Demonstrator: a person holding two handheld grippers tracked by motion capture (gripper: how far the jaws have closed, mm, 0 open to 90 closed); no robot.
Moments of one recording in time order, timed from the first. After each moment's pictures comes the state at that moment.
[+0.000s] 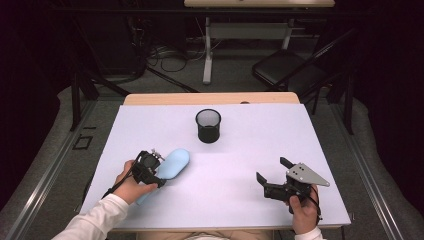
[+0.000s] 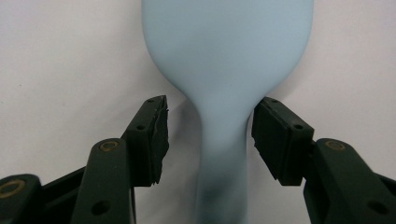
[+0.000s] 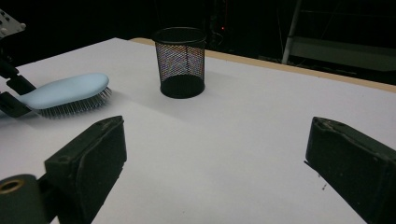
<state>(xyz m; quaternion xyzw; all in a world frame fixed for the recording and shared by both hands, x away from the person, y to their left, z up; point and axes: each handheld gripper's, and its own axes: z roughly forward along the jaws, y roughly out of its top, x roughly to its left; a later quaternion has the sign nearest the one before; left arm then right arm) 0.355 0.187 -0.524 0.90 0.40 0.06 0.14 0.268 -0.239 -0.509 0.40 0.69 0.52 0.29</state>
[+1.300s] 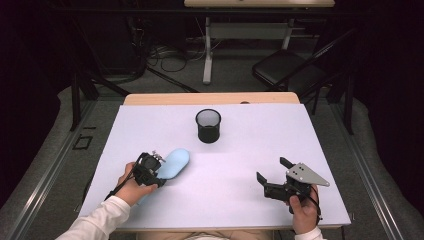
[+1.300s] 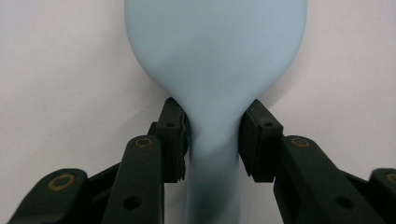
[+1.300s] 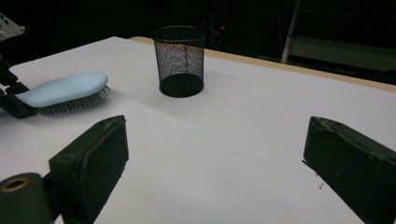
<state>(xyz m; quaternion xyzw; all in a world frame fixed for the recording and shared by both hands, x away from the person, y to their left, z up) 0.354 0.187 -0.530 0.90 0.40 0.05 0.16 0.268 -0.240 -0.509 0.40 0.69 0.52 0.29</state>
